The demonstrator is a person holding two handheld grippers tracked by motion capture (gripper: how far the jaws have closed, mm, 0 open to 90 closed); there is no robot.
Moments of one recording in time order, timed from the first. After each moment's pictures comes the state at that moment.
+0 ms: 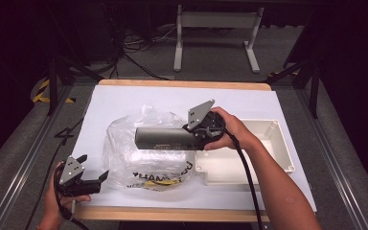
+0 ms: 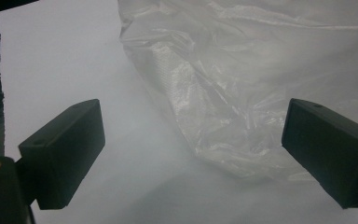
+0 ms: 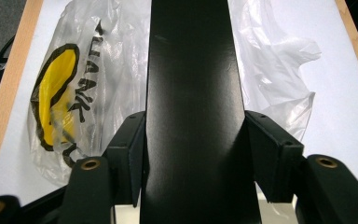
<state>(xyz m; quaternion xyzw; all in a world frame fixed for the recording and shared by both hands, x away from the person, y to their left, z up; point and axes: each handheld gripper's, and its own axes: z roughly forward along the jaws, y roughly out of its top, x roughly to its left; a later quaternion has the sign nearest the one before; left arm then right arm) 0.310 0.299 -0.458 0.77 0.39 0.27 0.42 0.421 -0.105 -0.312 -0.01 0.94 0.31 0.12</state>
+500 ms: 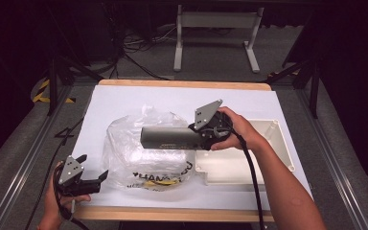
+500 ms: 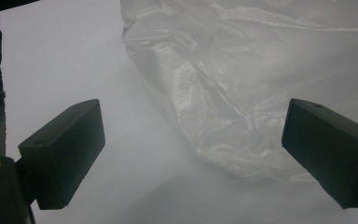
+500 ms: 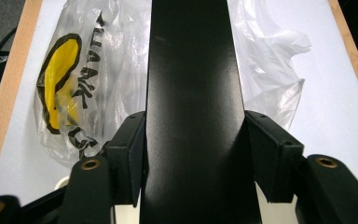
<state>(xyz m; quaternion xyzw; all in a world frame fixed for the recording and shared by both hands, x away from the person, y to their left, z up) 0.310 0.300 -0.458 0.77 0.40 0.27 0.42 0.417 -0.122 -0.305 -0.01 0.94 0.31 0.12</state>
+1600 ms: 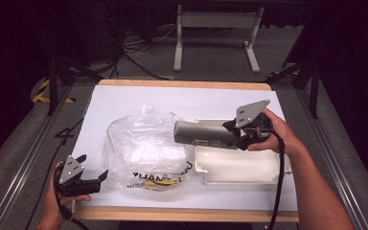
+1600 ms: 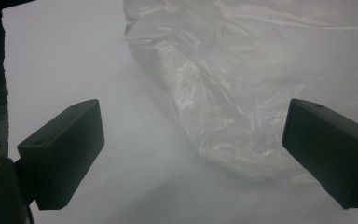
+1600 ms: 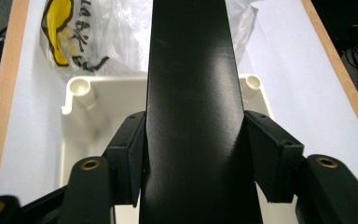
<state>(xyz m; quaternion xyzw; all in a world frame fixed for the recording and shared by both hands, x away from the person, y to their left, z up) 0.311 0.300 -0.458 0.77 0.40 0.27 0.42 0.405 -0.219 -0.295 0.04 0.93 0.32 0.14</state>
